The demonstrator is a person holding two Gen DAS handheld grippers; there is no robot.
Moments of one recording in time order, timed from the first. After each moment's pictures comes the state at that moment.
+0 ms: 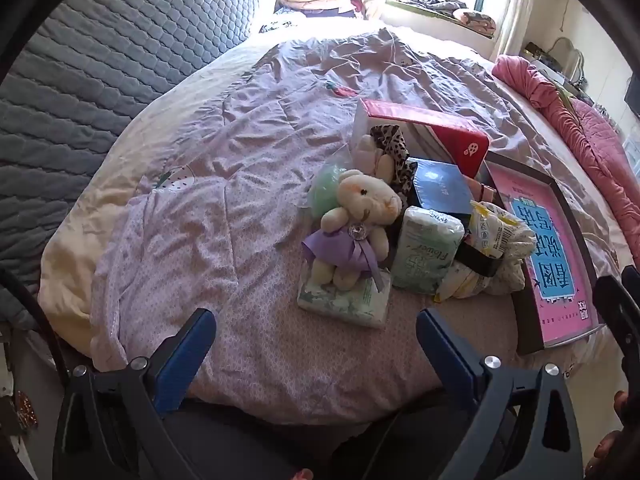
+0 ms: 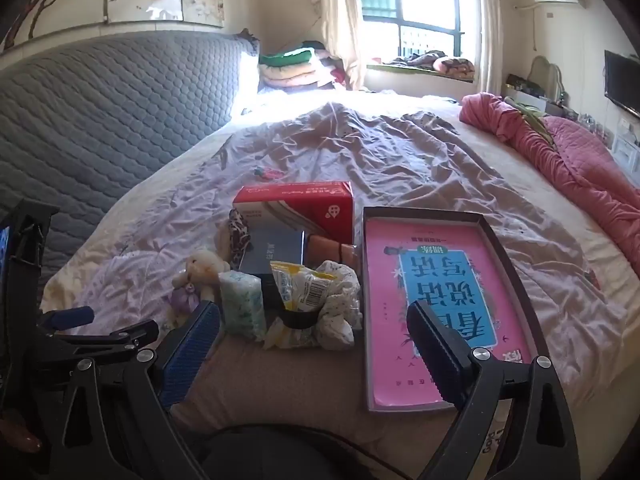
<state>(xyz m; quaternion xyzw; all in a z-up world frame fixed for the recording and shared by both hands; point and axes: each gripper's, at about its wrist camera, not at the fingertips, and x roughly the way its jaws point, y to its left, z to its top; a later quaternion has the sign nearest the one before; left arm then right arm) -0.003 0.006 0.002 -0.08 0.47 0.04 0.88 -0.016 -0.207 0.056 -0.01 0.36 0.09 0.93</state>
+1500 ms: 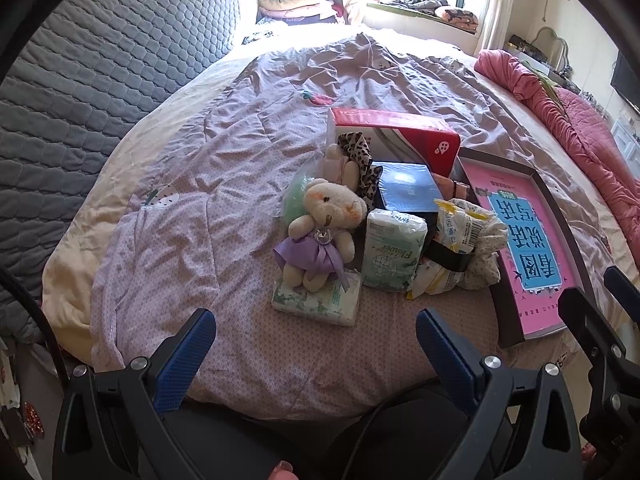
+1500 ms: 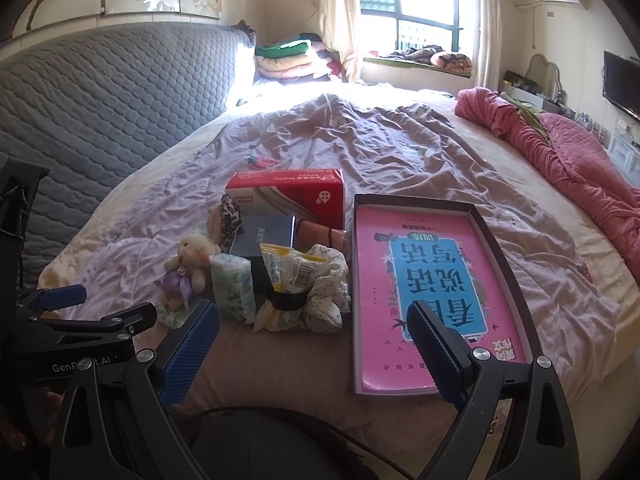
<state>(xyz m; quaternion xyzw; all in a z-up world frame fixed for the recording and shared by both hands) -0.006 -0.029 0.018 -0.03 0.48 0.04 0.87 -0.024 -0.214 0.053 -0.01 0.39 0.08 0.92</state>
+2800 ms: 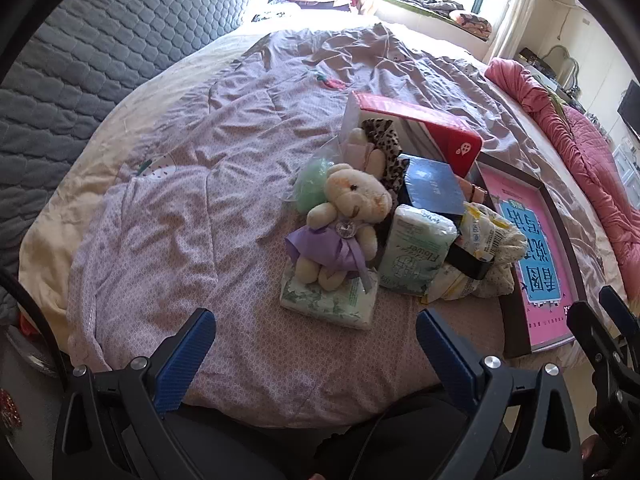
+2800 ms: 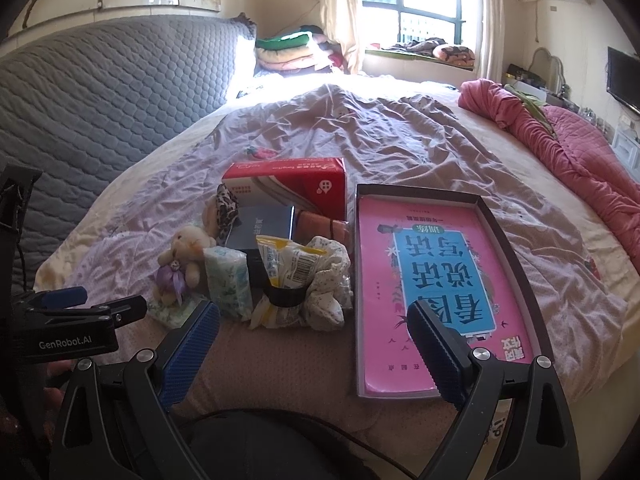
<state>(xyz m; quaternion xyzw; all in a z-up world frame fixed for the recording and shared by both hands) 0.010 0.004 -0.009 -0.10 0.50 0.03 0.86 -0.009 -0.217 0.036 -0.01 0.41 0.09 0.91</state>
